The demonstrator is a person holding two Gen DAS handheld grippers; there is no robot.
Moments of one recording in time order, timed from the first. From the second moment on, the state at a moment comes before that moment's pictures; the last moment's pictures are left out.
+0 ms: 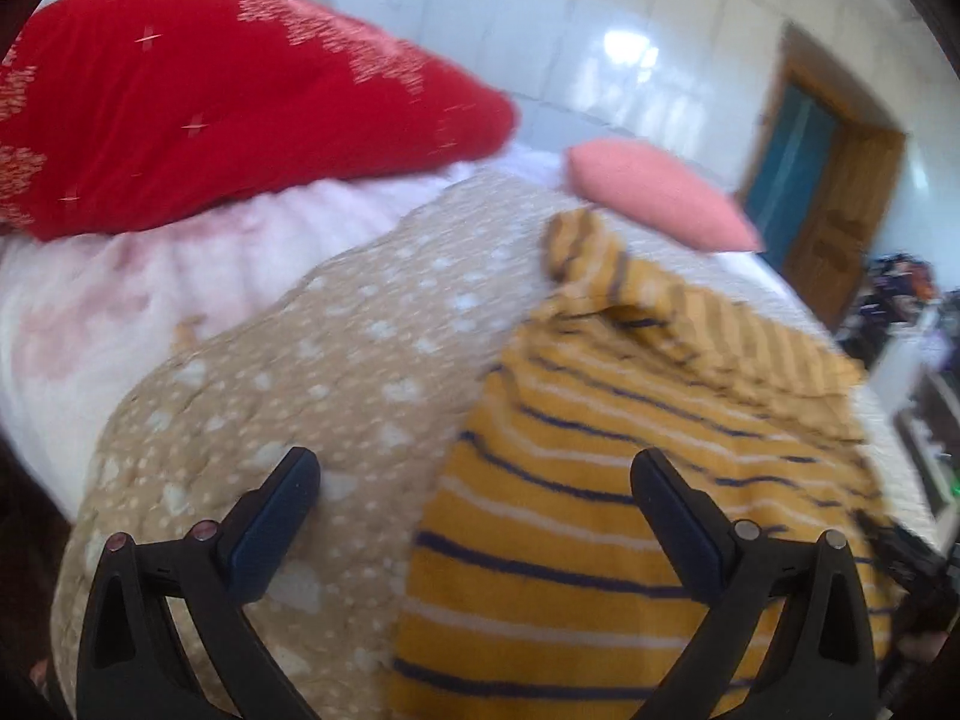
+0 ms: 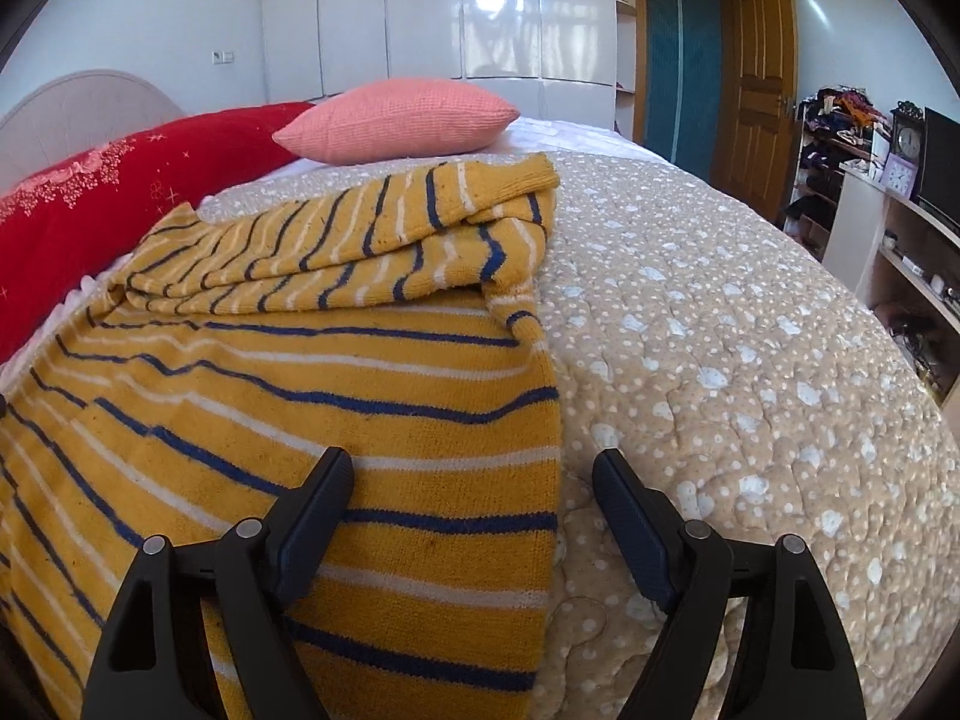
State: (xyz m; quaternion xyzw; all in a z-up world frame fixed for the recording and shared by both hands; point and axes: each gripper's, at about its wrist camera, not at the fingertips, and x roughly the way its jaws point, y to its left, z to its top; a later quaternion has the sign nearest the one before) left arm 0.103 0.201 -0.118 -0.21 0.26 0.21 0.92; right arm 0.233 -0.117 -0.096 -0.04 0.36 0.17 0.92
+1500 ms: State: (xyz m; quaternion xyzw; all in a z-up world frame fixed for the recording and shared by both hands) left arm 0.131 0.158 -0.137 -0.11 0.34 0.21 0.91; right arm 0.229 -0.151 -0.095 0.07 0.34 0.23 0.91
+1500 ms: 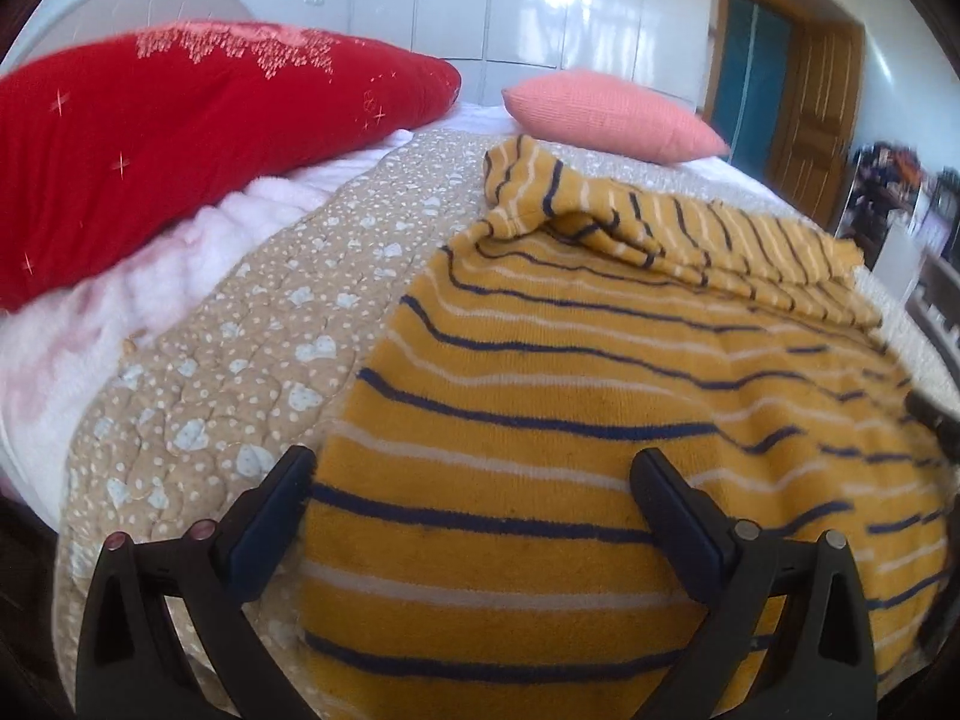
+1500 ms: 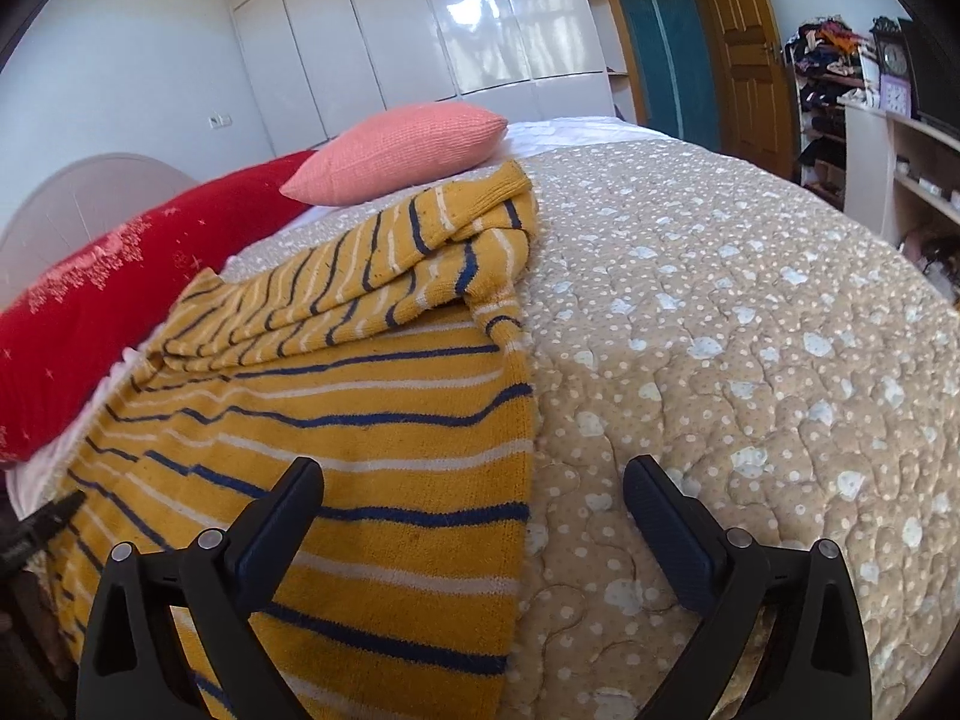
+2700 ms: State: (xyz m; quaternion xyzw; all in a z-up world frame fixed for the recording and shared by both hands) left arm 0.059 0.188 -0.150 -0.36 0.38 -0.01 0.85; right arm 0.150 -0.169 -0.106 0.22 0.49 0.41 0.74
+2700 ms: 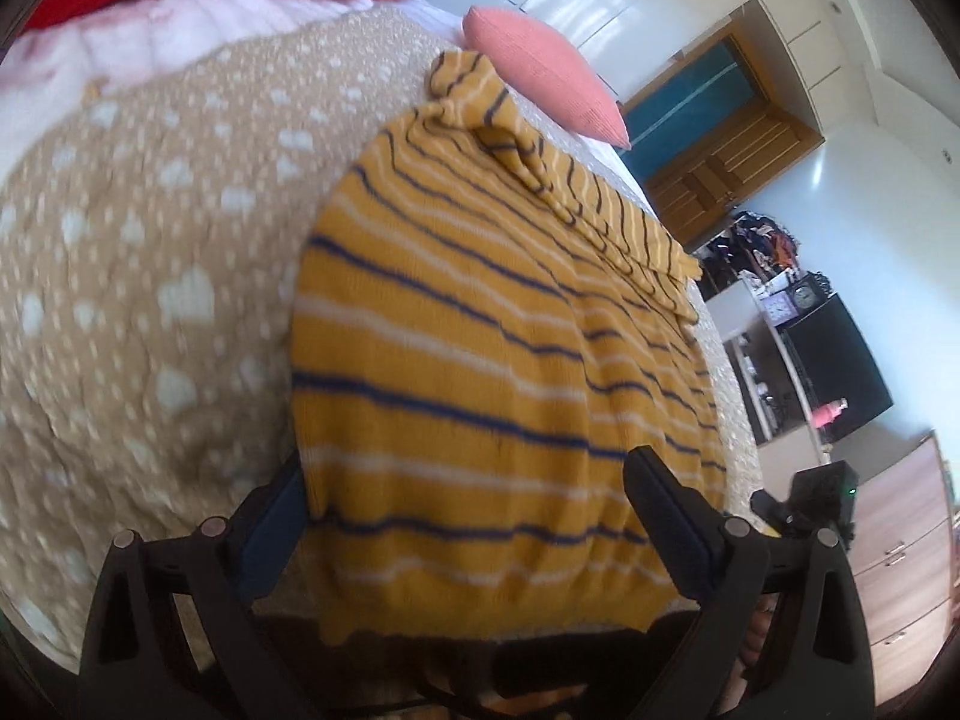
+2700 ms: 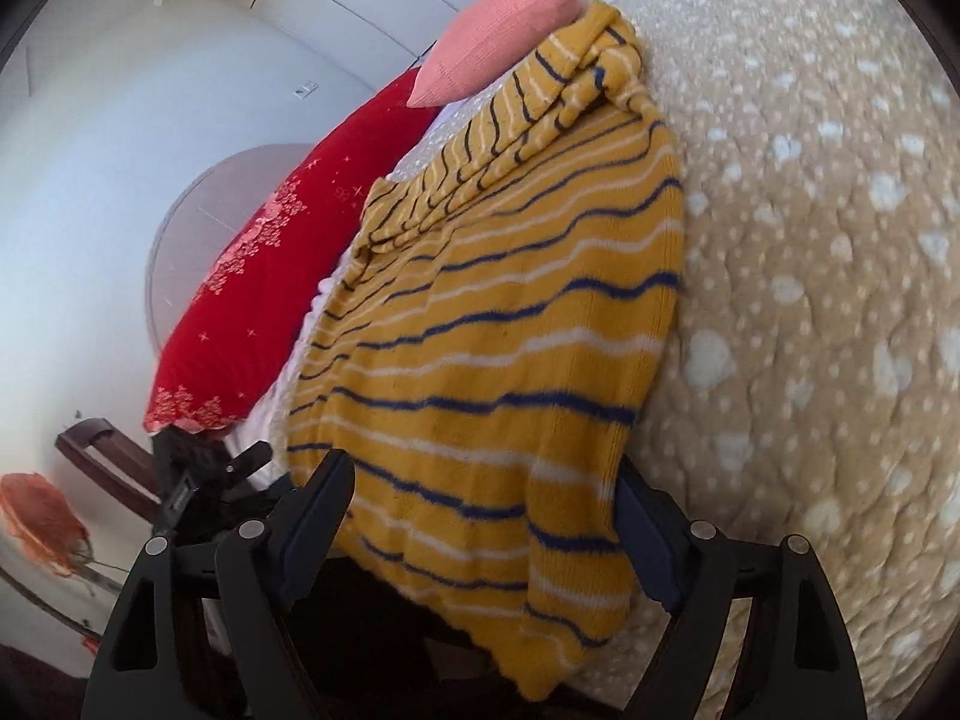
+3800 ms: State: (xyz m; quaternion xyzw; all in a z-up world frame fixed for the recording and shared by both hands) left arm 0.281 0.256 -0.034 -0.39 0.32 0.02 0.86; right arm 0.351 -0.072 -0.050 0.18 0.45 0.29 0.83
